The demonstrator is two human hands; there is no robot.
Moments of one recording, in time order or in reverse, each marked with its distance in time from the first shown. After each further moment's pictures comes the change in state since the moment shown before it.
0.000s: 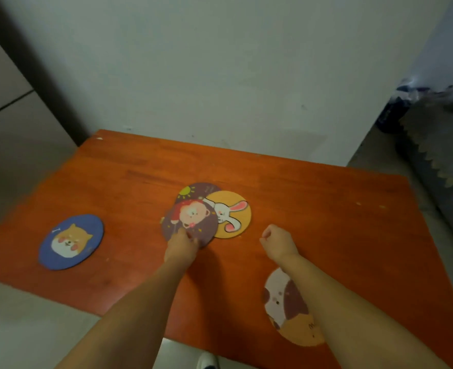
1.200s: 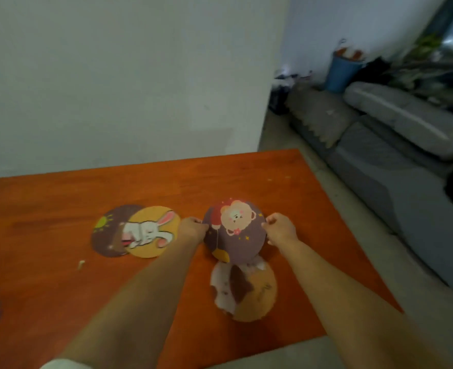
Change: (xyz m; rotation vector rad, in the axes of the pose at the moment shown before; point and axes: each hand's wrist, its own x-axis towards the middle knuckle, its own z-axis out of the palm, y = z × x) left_hand -0.032 0.155 0.076 -0.264 -0.314 0.142; right_hand -0.037 0.091 -0.085 0.391 0.338 0.409
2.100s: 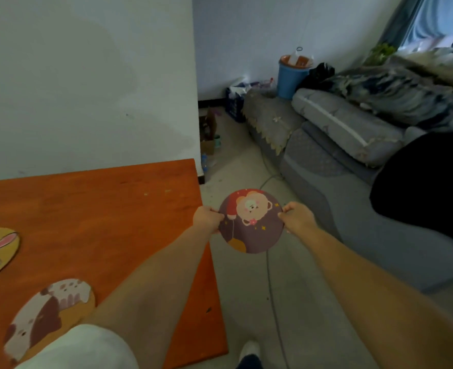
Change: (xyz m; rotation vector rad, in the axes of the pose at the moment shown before) left_hand -0.083 0.191 0.396 -0.070 -0.105 0.024; right_hand 0.183 0.195 -0.360 -0.063 0.124 -0.084
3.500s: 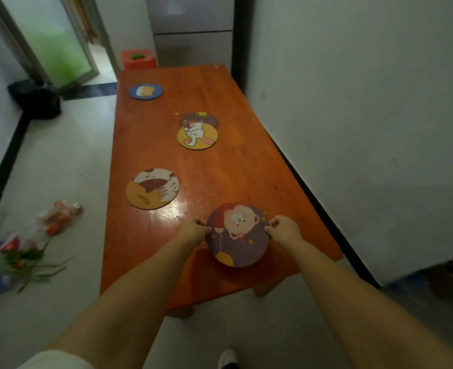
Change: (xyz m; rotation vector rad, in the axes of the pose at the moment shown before) left_hand 0.028 -0.034 -0.061 -0.720 1.062 -0.568; right_hand 0.137 -0.241 0.209 -0.660 -1.071 -1.081
